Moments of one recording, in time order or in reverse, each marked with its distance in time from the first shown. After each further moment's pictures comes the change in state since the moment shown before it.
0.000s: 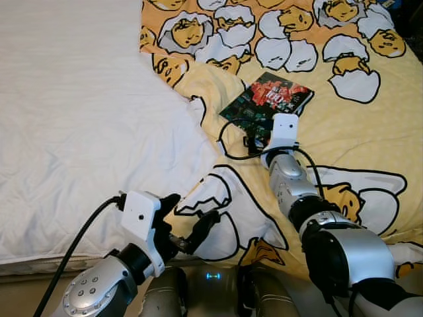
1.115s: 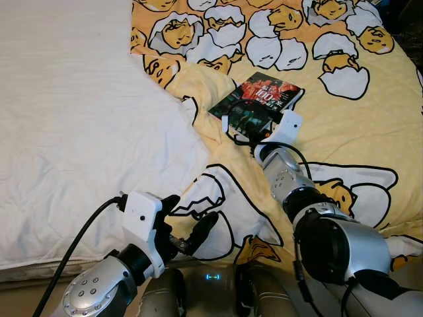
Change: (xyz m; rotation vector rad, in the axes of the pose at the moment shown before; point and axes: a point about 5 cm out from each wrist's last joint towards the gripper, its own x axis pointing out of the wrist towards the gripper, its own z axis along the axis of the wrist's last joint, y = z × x) left arm 0.000 0.000 -0.001 0.017 0.018 0.005; right arm 0.004 0.018 0.009 0.450 0.048 0.096
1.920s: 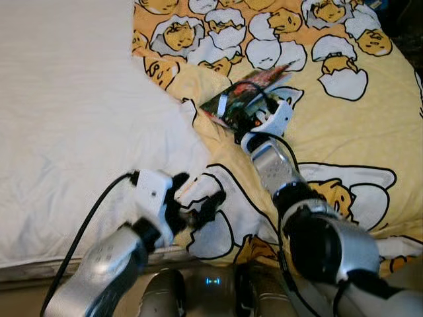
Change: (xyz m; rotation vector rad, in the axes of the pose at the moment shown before) left arm 0.039 0.014 0.015 0.066 -0.085 -0.053; right arm -0.001 0.032 -0.001 0.145 -0.032 0.266
